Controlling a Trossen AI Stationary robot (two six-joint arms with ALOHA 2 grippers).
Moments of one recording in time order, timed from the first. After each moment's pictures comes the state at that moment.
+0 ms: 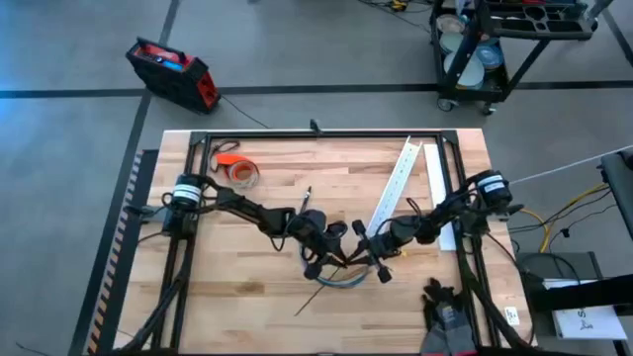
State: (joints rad) left arm -0.09 2.01 1.06 0.56 0.44 0.06; right arm 0.21 1.89 0.40 1.34 -0.24 -0.09
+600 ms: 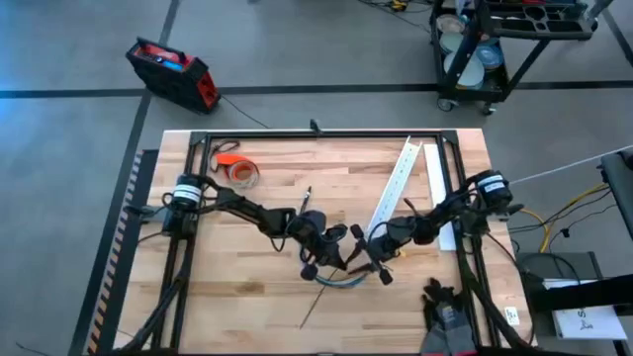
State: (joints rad) left arm -0.09 2.01 1.06 0.55 0.51 0.20; right arm 0.21 1.89 0.42 1.26 -0.33 -0.12
